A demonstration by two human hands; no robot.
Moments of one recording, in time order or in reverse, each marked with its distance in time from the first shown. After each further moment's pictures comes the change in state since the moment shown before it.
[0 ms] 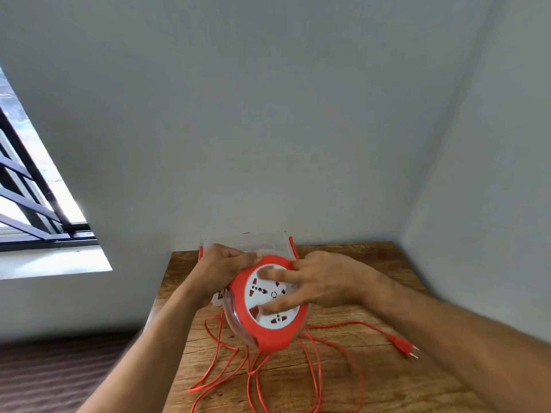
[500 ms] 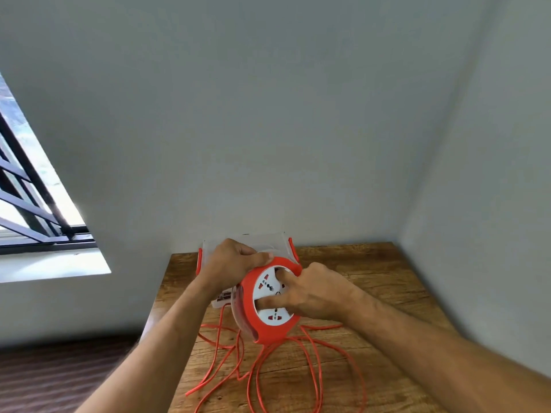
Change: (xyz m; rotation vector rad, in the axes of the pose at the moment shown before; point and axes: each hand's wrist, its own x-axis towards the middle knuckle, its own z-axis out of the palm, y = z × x) left_hand 0.017 0.011 0.015 0.210 0.034 0.043; right_hand 0.013 -0.024 0.024 -0.091 0.043 0.165
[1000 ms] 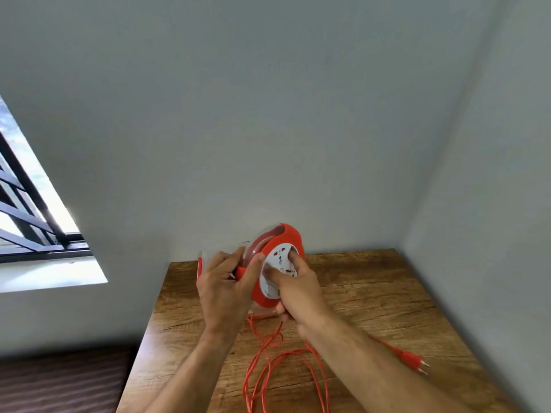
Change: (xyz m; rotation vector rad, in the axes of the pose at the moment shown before) left_hand -0.015 -0.018 0.036 -0.198 0.761 0.342; right_hand 0.053 -0.031 -0.030 1.868 0.495 1.394
